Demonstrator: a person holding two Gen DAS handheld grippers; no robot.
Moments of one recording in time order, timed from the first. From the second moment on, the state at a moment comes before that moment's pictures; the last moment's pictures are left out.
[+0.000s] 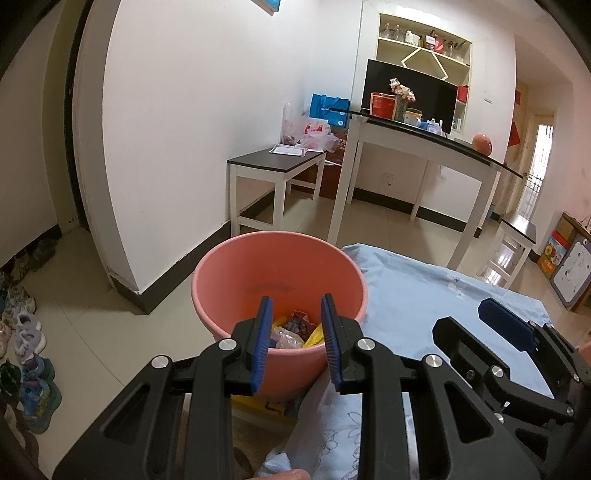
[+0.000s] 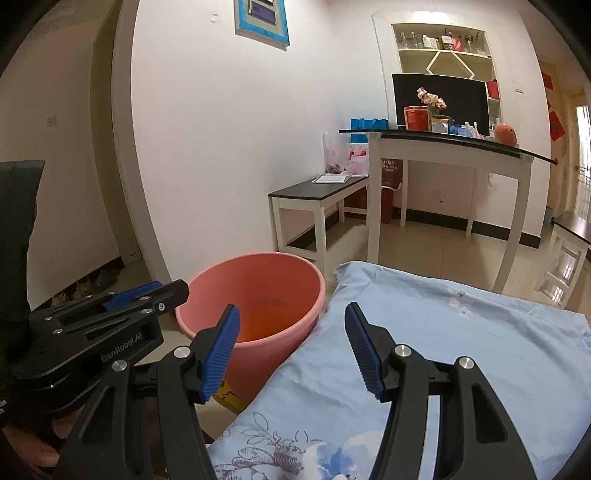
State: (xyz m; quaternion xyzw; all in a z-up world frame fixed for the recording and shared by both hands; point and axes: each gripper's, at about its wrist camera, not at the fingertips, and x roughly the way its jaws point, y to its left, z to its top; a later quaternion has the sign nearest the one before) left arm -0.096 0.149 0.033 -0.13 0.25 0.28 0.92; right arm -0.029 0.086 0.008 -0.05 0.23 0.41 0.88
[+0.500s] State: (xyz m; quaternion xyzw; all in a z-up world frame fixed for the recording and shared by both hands) left arm -0.098 0.135 0.035 -0.12 0.25 0.28 0.92; right arm -0.032 0.073 0.009 -0.04 0.23 0.41 0.88
